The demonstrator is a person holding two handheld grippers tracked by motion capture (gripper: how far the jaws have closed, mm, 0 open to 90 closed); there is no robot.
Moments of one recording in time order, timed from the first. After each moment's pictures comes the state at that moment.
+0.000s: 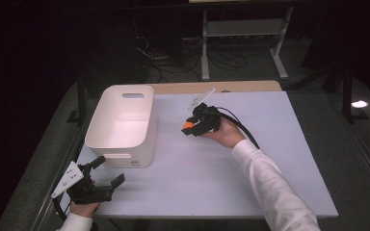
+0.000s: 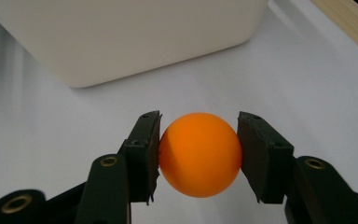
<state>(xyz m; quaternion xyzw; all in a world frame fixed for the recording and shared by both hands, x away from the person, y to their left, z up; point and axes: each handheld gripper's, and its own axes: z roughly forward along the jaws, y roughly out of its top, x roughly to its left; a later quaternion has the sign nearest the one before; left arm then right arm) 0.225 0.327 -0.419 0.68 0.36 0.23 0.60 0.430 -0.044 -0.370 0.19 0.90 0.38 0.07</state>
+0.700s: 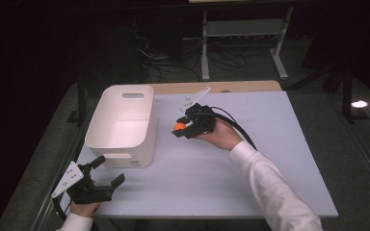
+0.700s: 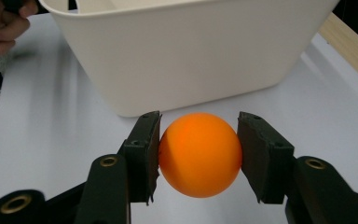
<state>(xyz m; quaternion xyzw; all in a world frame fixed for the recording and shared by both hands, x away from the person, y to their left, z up) 0.225 0.328 -0.419 0.68 0.36 0.23 0.59 0.401 -0.025 -0.338 0.15 0.90 0.41 0.06</state>
